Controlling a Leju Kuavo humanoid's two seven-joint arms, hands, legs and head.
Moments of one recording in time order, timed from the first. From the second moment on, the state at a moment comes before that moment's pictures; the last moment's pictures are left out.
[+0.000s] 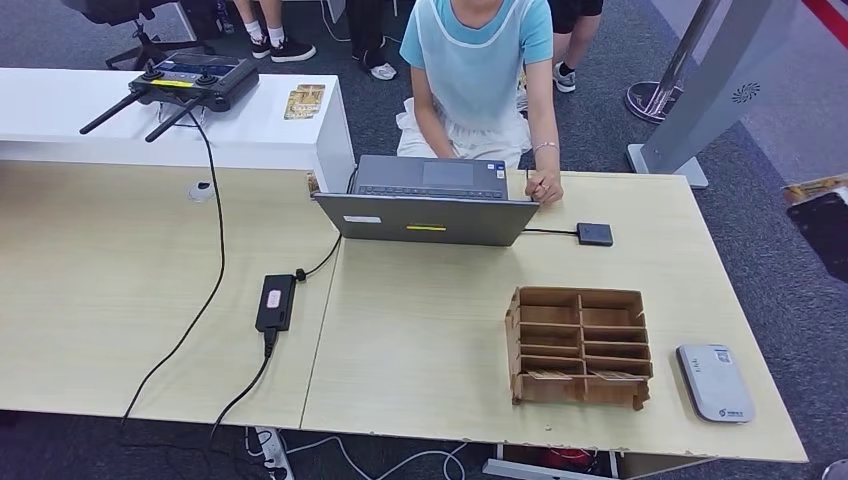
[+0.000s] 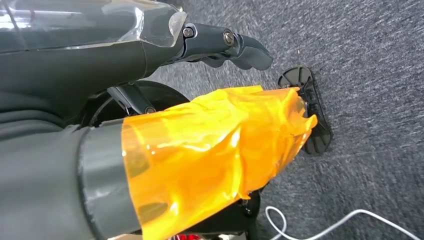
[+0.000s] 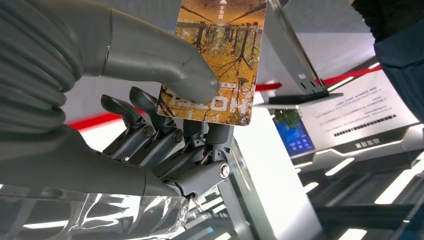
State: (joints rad) left arm -0.07 -0.26 1.13 -0.22 0.14 0.26 0.00; right arm -0.30 -0.70 -0.12 -1.51 0.68 -0.16 0.00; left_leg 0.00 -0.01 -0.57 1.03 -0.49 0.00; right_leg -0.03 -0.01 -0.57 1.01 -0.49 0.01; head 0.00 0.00
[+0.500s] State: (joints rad) left arm -0.08 -0.25 1.05 -0.22 0.08 0.29 0.04; right arm -0.88 -0.60 0.47 -1.26 0.88 -0.03 0.15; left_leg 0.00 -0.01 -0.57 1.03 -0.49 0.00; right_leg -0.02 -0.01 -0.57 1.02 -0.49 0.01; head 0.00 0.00
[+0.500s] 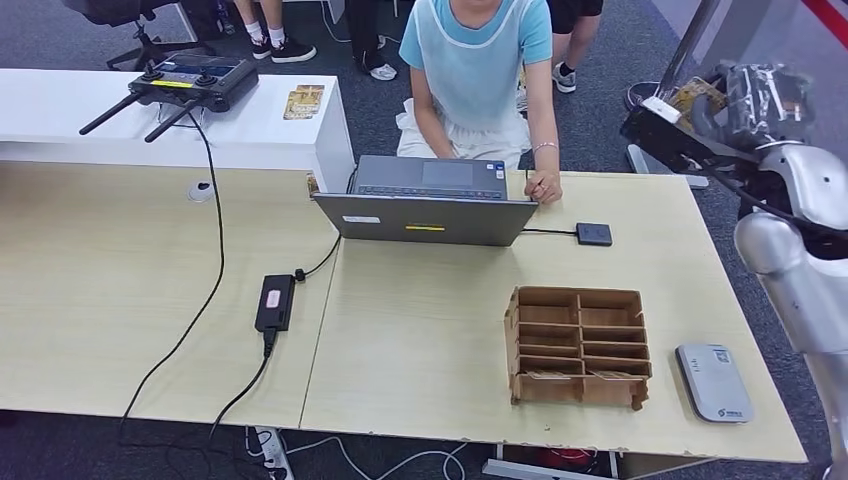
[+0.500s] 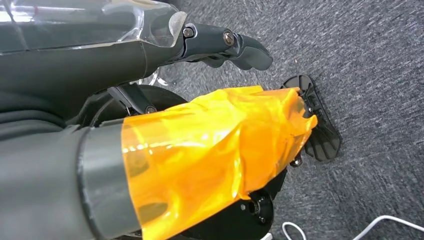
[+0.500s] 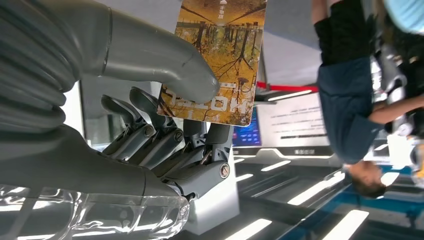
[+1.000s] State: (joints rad) left arm -0.08 -0.25 1.00 -0.22 0.06 0.28 0.07; right arm -1.04 -0.30 0.72 -1.03 0.90 -0.01 0.18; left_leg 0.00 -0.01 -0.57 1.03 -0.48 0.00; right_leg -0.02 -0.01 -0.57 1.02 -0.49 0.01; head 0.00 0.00
